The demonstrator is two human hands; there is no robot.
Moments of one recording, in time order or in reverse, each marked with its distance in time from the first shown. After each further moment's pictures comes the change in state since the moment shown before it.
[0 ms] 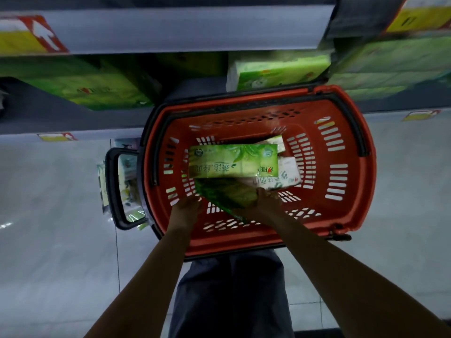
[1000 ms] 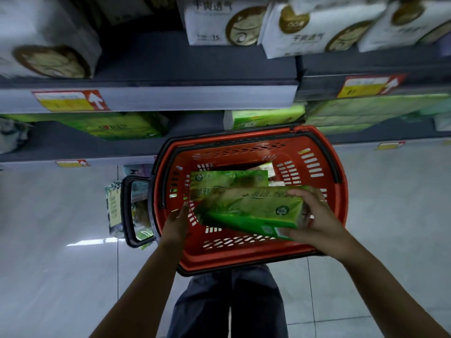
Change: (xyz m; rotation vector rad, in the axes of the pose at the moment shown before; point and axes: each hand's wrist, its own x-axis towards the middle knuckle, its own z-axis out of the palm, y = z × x) left_hand -0.042 0.038 -0.027 -0.118 -0.002 -0.018; right_hand -0.129 0.034 -0.121 0.270 0.262 -0.596
